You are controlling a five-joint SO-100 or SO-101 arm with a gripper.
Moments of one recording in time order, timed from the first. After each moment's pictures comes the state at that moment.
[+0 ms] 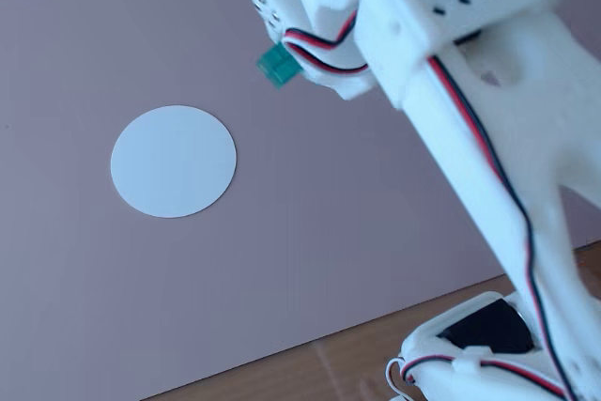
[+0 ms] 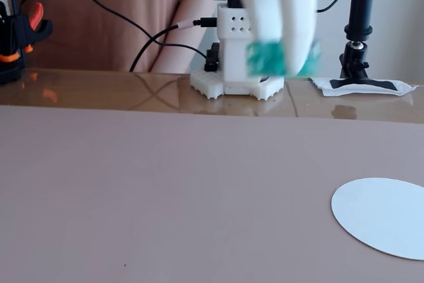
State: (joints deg) arm -12.7 116.2 110.3 71.6 -8.9
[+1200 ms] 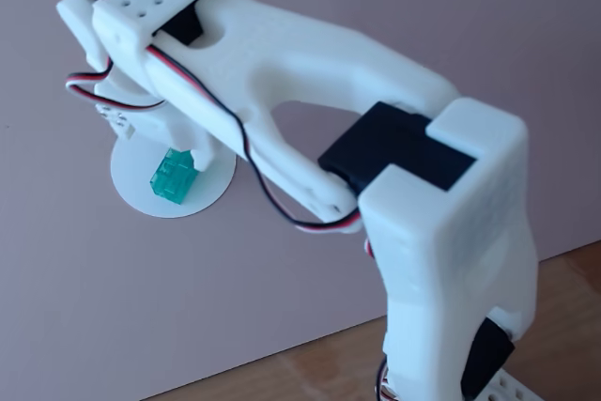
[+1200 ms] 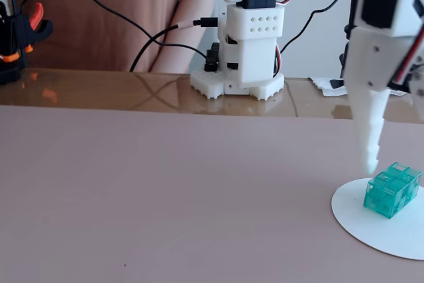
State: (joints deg) arm -30.4 68.6 80.7 82.9 -12.8
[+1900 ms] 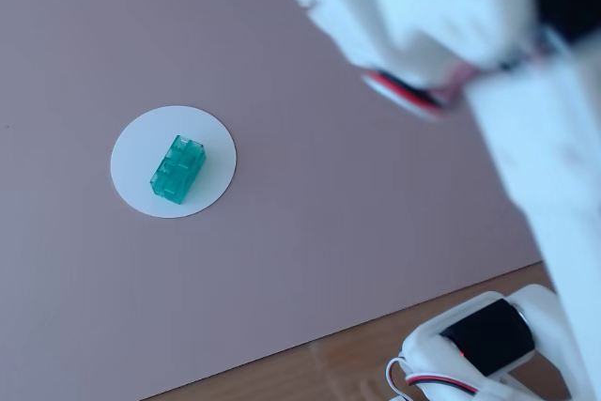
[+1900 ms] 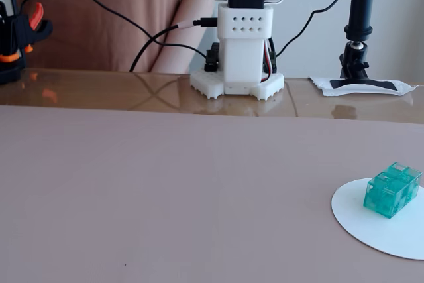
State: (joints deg) arm -9.2 142.6 112.8 78.3 -9.1
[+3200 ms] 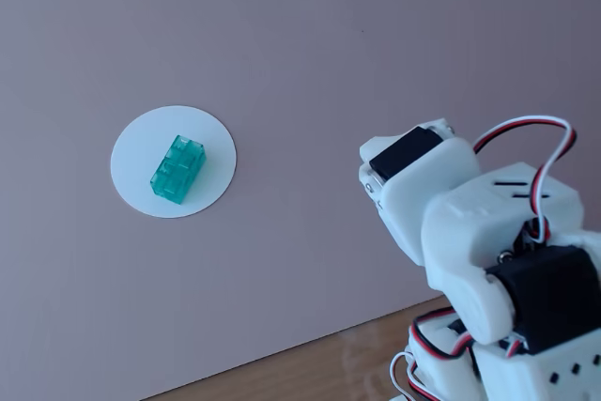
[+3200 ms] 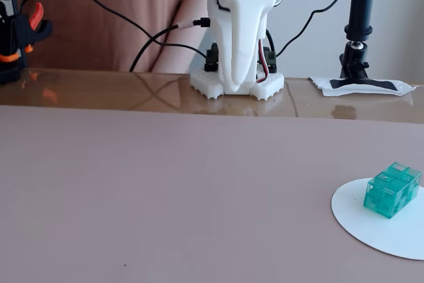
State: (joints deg) arm -4.3 191.9 172.1 69.8 -10.8
